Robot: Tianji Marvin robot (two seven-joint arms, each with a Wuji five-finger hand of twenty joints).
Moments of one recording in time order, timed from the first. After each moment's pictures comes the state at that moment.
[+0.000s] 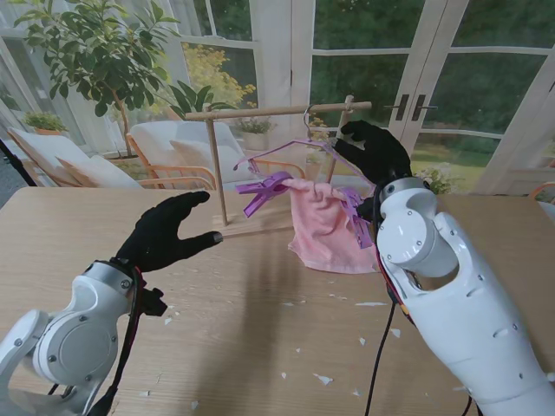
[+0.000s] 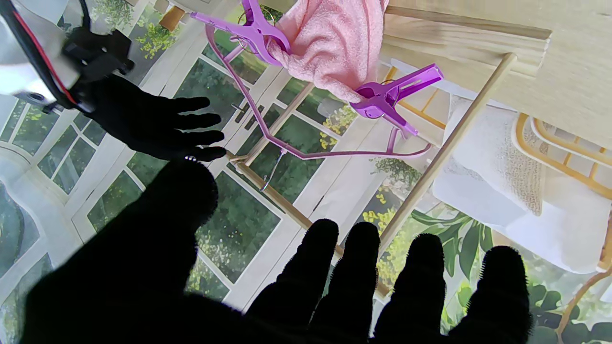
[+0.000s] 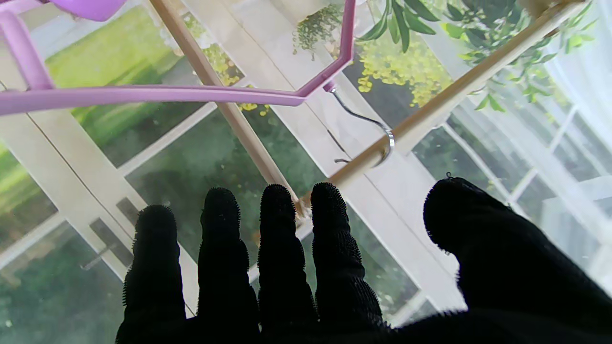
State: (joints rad) left arm 1.77 -1.08 -1.40 -2.16 0.57 0.18 -0.15; right arm -1.27 -1.17 1.23 -1.73 -0.50 0.35 -0.11; left_hand 0.49 -0.33 0.60 -0.12 0.36 0.30 0.14 0.32 0.32 0.28 0.21 0.27 0.19 0.36 0.14 0.52 0.00 0.52 0.21 0.74; right_hand 0.25 -0.28 0.70 -0.03 0.47 0.02 0.39 0.44 0.51 0.08 0.50 0.29 0.42 0.14 0.41 0.35 0.18 0.25 0.64 0.26
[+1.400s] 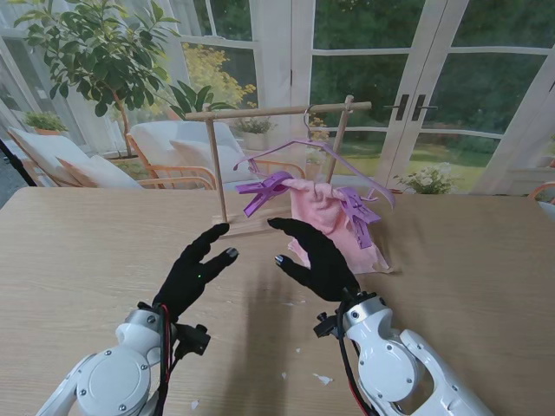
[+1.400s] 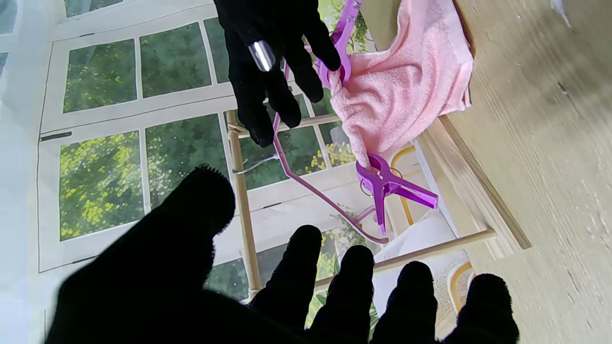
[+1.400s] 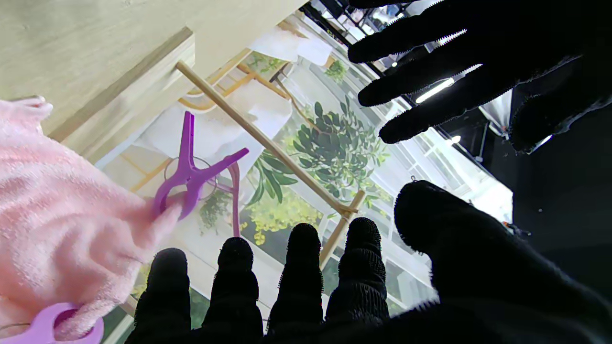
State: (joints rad) left arm 1.89 -1.18 -1.25 -2.11 0.04 0.24 0.15; right arm -1.66 -1.16 1.11 -1.76 -0.43 -0.18 -0.23; left_hand 0.56 -0.25 0.57 -0.09 0.28 0.18 0.17 0.27 0.18 0.24 0.14 0.21 0.04 0.26 0.05 0.39 -0.11 0.39 0.10 0.53; right_hand 0.35 -0.23 0.71 0.01 0.31 -0.25 0.09 0.44 0.23 -0.16 0.41 0.24 0.15 0.01 0.23 0.22 0.00 0.13 0.37 0.26
